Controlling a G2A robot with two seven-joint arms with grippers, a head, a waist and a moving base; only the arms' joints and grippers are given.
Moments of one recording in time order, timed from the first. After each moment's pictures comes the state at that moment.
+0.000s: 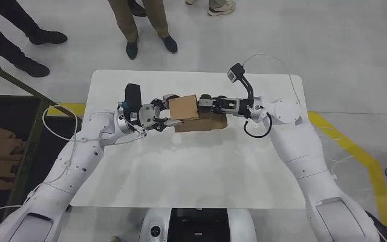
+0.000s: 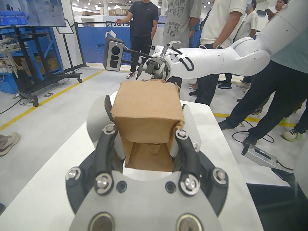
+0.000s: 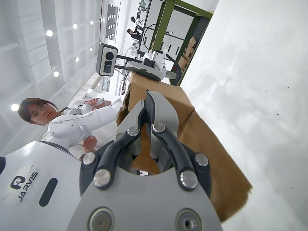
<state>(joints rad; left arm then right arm) 1.06 -0.90 -1.08 -1.45 1.11 -1.01 0.46 -0.83 -1.32 1.11 -1.20 0.34 -0.33 1.16</state>
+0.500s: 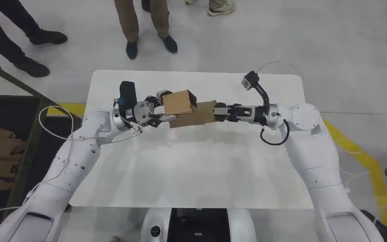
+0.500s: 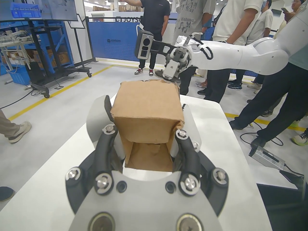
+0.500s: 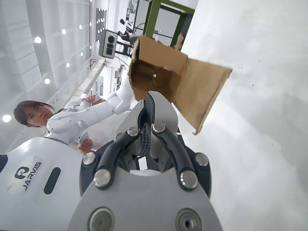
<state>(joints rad) 1.06 -0.91 -1.11 -1.40 1.14 -1.01 0.47 -0.94 -1.26 1.21 -1.35 0.28 -0.21 1.28</state>
